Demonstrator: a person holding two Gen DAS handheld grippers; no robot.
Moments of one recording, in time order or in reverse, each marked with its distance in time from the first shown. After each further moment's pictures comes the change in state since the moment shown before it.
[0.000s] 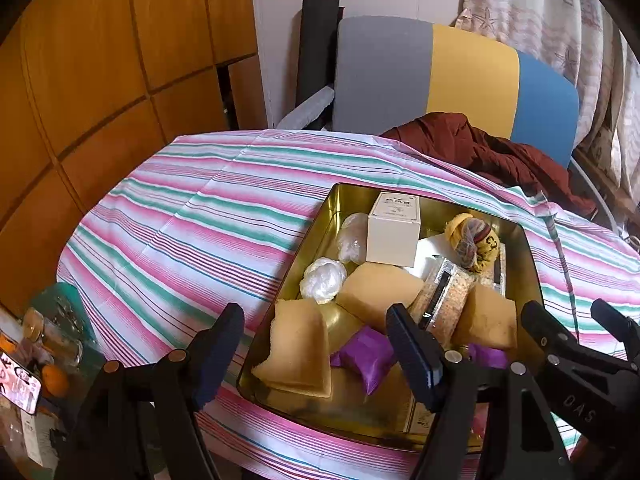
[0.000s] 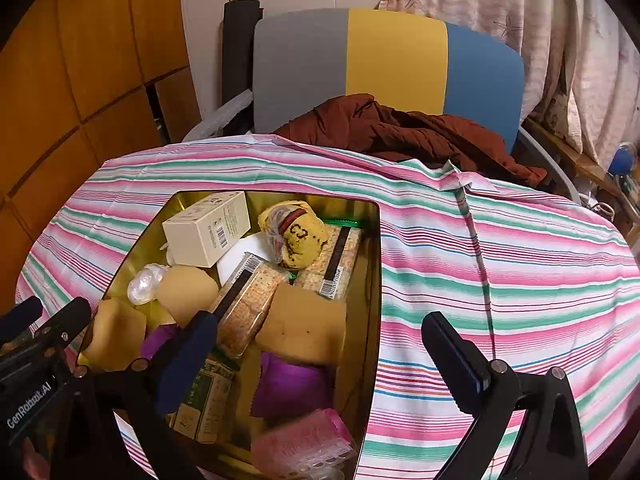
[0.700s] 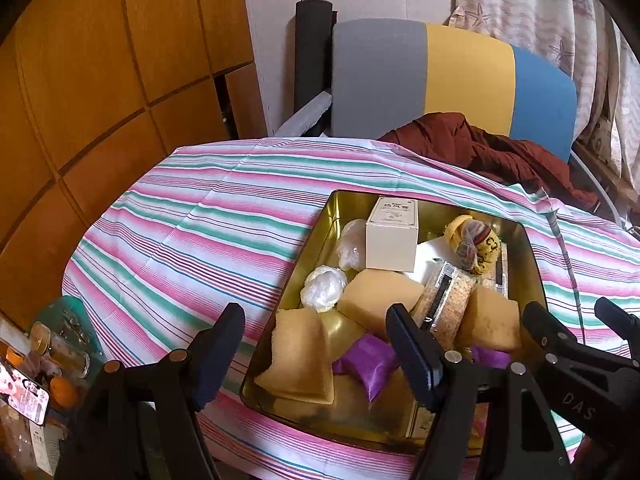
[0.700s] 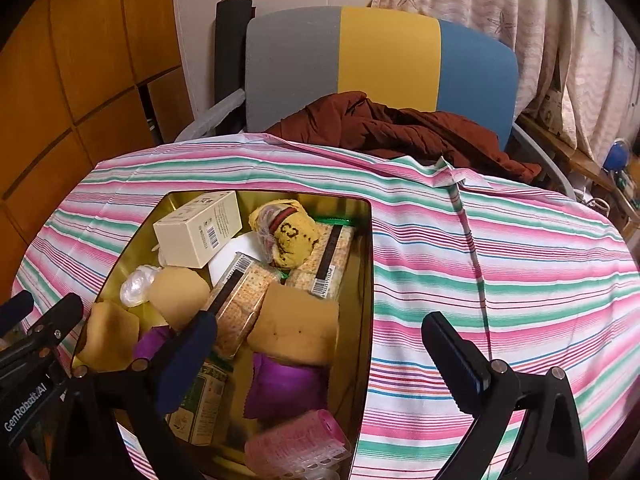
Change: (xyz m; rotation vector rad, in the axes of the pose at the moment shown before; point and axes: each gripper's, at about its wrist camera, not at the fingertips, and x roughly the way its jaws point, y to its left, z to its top) left arm 0.001 -0.005 0.003 0.031 -0.017 0.018; right arm 0.003 -0.004 0.001 0.016 0.010 -0.011
